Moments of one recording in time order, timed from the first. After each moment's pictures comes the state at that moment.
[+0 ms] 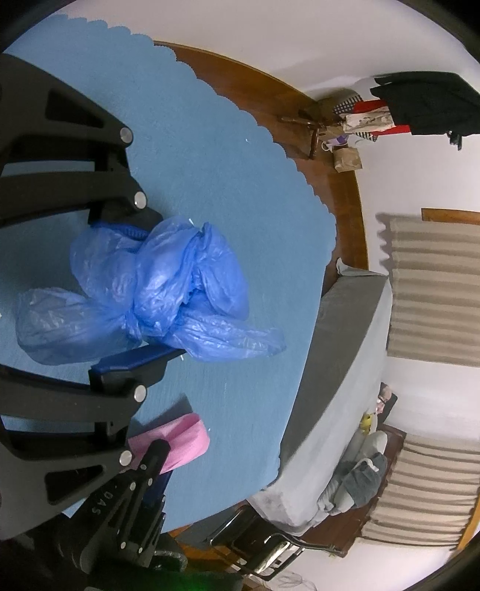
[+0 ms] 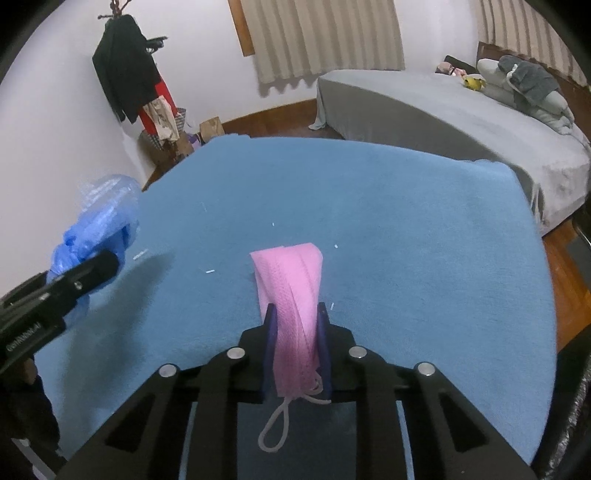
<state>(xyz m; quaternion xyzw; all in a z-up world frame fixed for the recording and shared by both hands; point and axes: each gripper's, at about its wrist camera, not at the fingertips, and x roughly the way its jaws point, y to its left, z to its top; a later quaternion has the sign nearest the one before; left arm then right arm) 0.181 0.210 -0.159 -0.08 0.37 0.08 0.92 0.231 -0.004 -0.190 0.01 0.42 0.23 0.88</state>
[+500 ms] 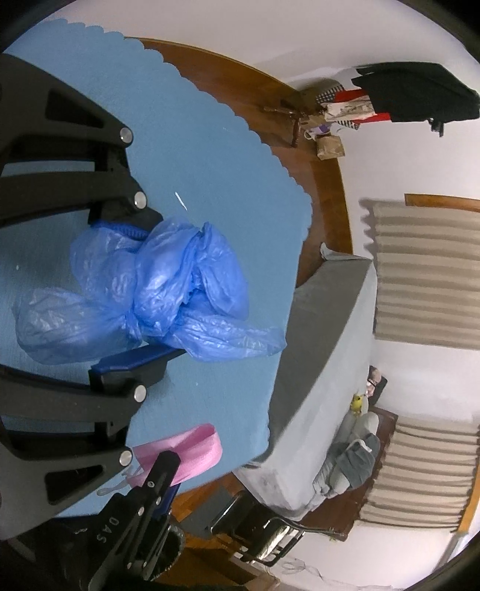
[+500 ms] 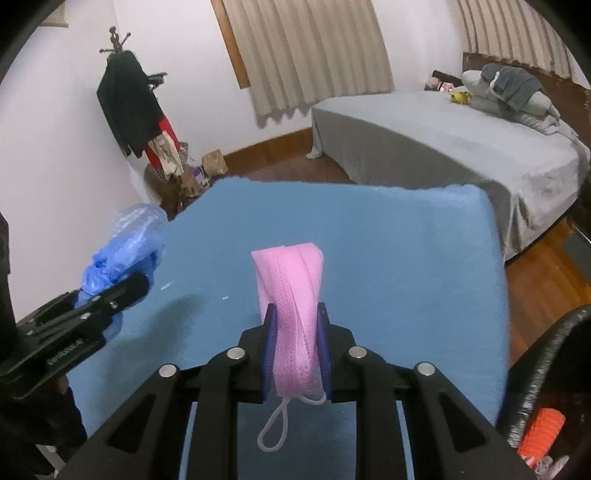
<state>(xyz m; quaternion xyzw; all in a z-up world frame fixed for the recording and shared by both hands) 0.167 0.175 -0.128 -0.07 0.34 0.05 0.94 0.201 -0.049 -0.140 0.05 0.37 0.23 0.90</state>
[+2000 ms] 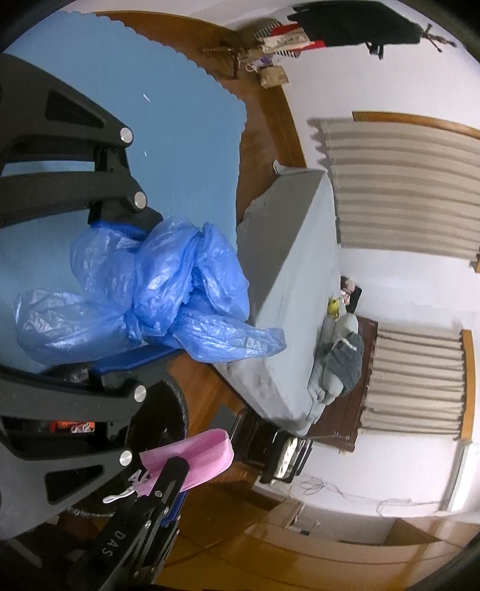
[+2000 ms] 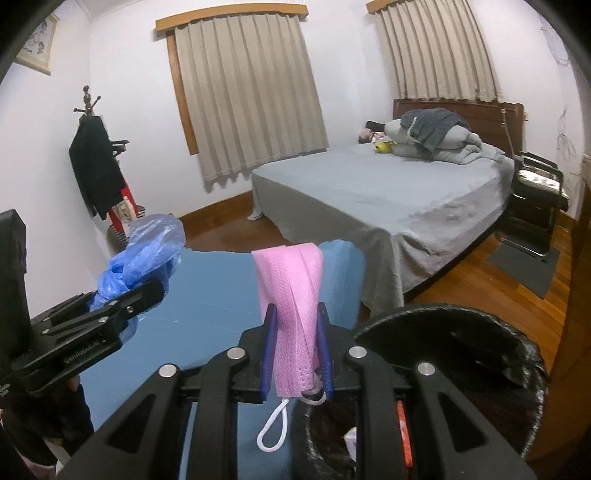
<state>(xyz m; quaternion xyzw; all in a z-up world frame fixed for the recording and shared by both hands) 0.101 0.000 -0.057 -0.02 0.28 -0.10 0.96 0.088 -0.228 -0.053 0.08 0.28 0.12 0.95</state>
